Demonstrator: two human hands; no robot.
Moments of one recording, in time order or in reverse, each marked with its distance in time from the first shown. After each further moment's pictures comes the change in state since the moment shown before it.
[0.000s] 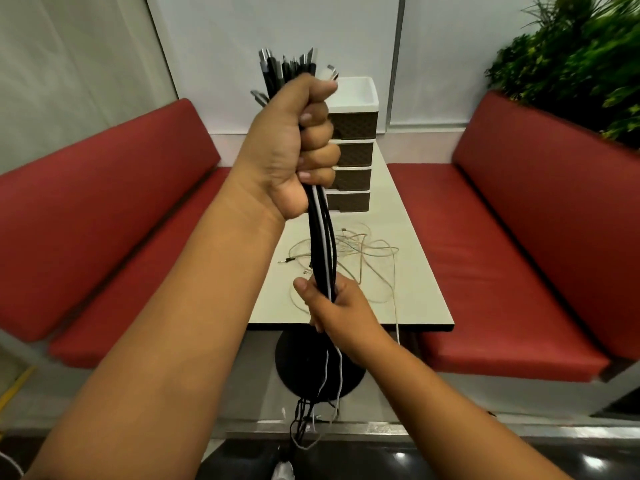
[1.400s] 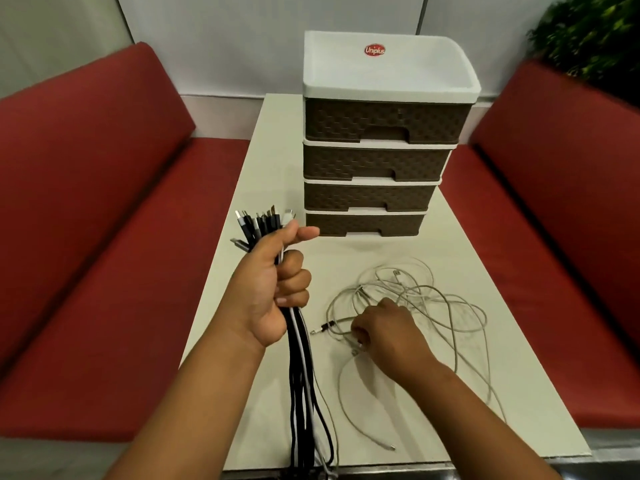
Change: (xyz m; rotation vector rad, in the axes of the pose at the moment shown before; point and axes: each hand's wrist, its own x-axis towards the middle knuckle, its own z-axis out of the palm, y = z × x) left_hand 0.156 -0.091 -0.252 -0.205 0.284 -0.322; right_hand 0.243 0.155 -0.008 -1.275 -0.119 -0.038
